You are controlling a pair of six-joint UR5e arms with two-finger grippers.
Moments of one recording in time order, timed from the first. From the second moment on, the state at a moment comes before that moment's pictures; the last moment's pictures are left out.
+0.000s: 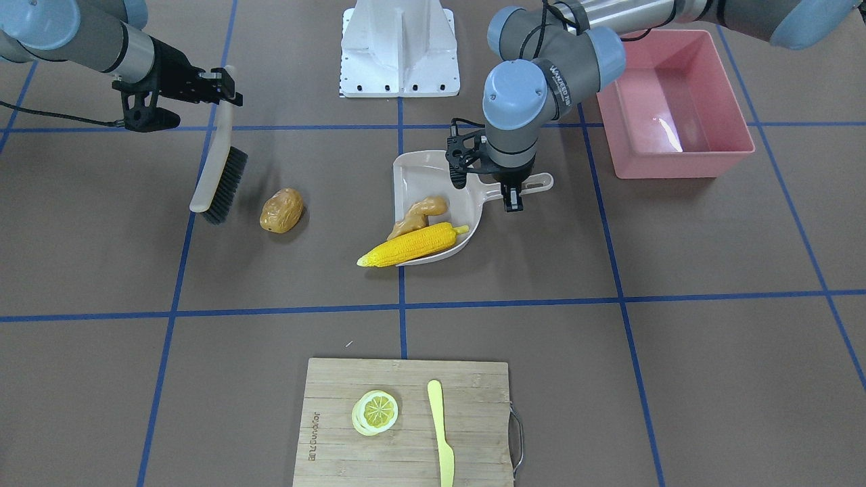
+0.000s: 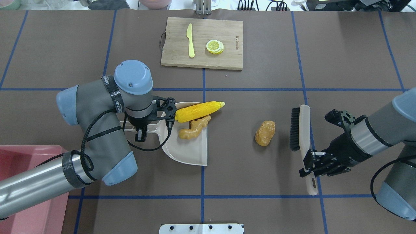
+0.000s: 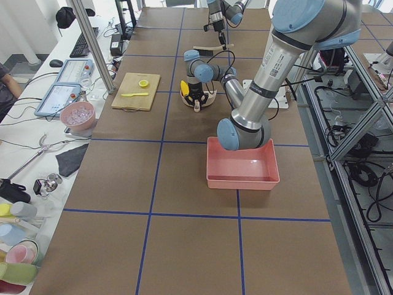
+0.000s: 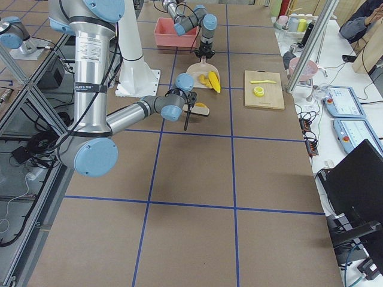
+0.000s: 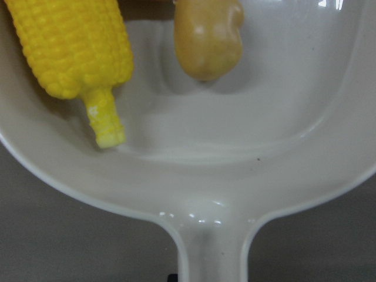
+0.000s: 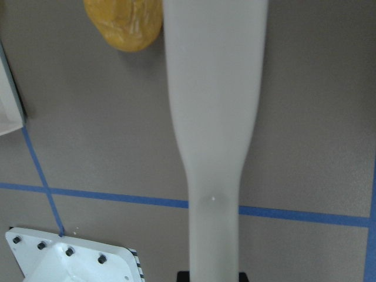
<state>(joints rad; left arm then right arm) -0.57 -2.20 -1.69 -1.33 -1.97 0.49 0.61 -1.65 2.00 -0.90 2.45 1.41</state>
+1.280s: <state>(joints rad) -0.57 -2.20 -1.69 -1.33 -1.97 0.49 0.52 -1.35 1.83 -1.02 2.34 1.41</state>
